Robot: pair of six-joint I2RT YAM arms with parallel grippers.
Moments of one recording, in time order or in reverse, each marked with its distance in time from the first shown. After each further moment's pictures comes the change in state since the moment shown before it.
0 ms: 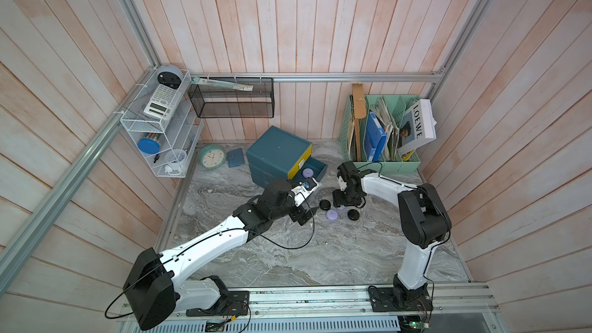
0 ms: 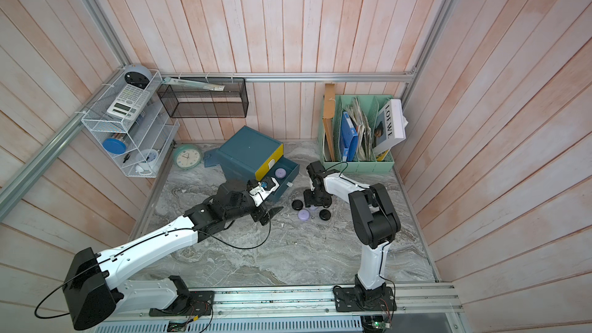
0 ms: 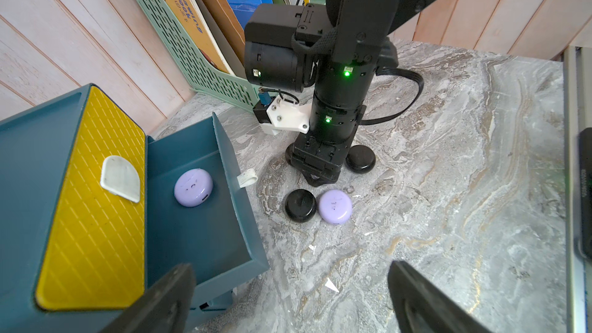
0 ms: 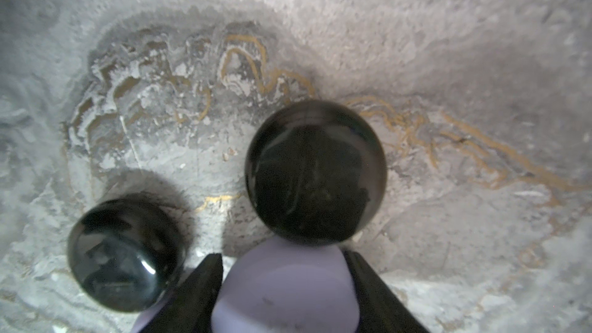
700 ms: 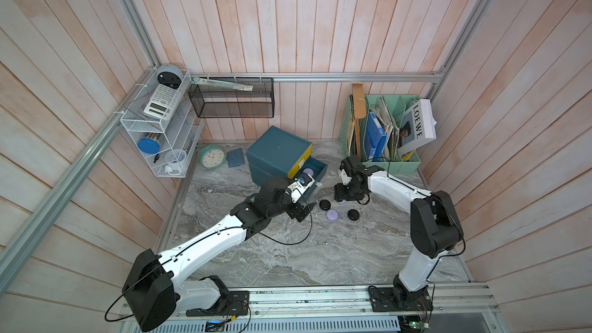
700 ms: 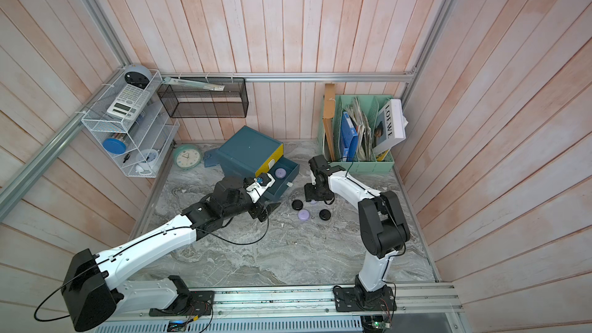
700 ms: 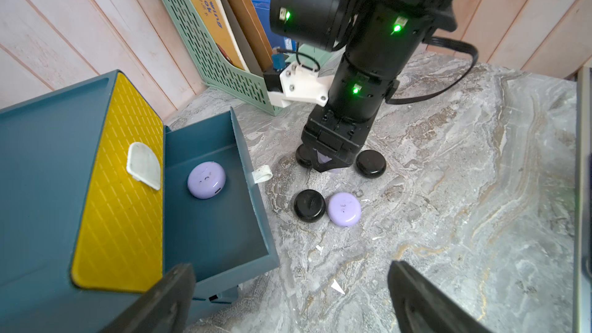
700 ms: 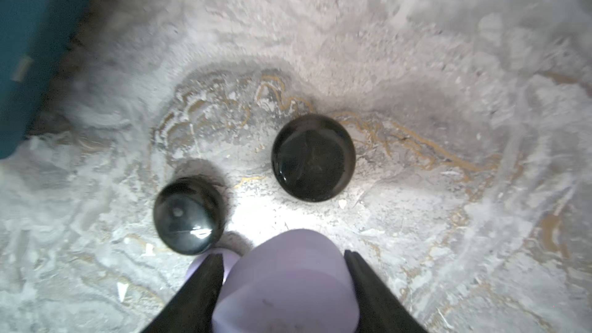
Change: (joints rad) left arm 0.050 -0.013 0.000 0.003 0.009 -0.048; right arm 0.000 -0.127 0.047 -0.050 -0.002 0.011
